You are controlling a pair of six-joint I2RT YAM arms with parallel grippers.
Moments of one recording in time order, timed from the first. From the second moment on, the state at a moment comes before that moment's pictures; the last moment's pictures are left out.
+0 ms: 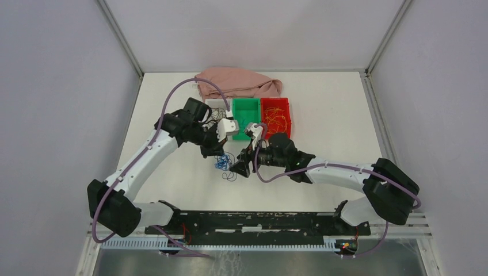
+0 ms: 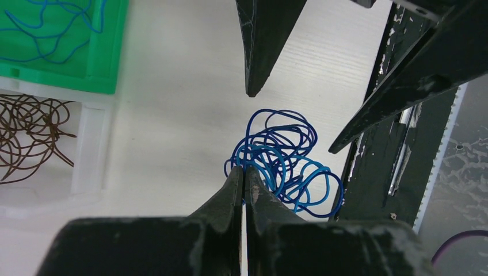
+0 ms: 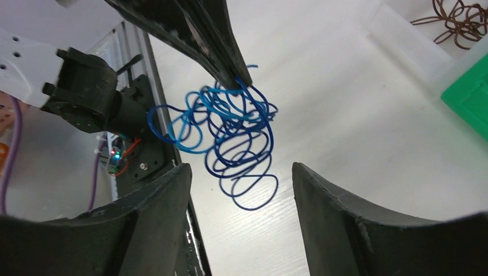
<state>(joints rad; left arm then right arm) -0.47 1.29 1.16 -0.97 0.58 0.70 0.92 1.42 0.71 0.43 -0.38 0.36</state>
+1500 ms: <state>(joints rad) -0.47 1.15 1.11 -1.01 0.54 0.72 0.87 1.36 0.65 0.44 -0.18 0.45</state>
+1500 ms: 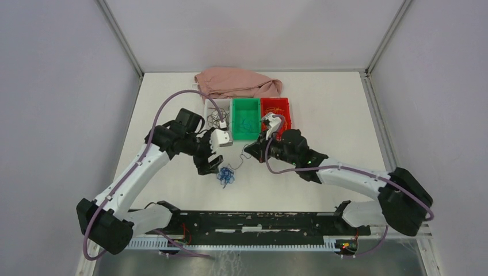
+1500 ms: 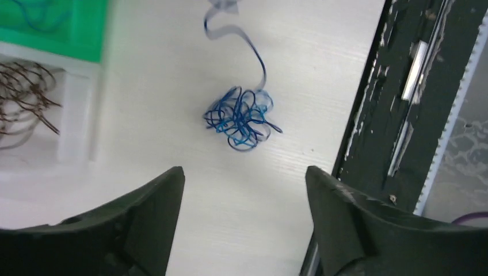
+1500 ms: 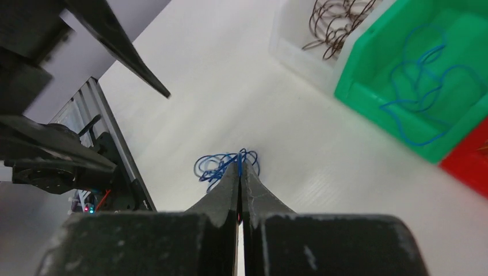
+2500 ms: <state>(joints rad) -0.47 0.81 0.78 -0.21 0.72 0.17 0.85 1.29 0.96 0.40 -0.44 0.69</state>
